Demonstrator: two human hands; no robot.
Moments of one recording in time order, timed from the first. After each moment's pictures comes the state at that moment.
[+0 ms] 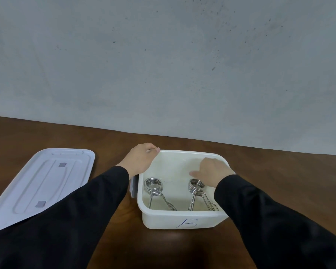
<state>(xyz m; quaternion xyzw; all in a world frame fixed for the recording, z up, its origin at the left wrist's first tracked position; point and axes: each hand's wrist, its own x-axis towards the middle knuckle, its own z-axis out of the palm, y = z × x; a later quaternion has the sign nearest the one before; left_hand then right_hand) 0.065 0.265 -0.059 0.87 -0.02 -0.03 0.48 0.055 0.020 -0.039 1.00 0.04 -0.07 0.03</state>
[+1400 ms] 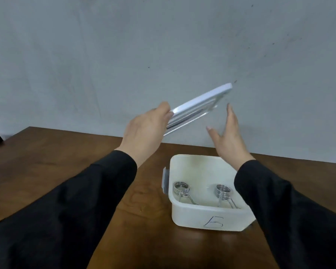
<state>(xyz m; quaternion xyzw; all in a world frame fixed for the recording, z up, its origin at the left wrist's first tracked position) -0.035 0.302 0.086 0.93 -0.09 0.32 0.15 0.031 0.076 0.052 0.88 0.13 0.16 -0.43</state>
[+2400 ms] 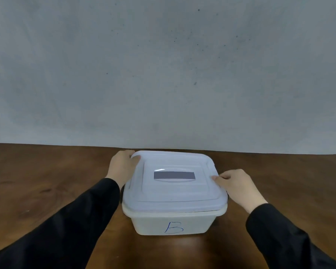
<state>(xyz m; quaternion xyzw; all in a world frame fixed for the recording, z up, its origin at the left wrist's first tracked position) 0.019 0.243 -0.010 0.88 0.12 0.08 0.45 0.003 -0.085 -0.025 0.92 -0.09 -0.03 -0.39</state>
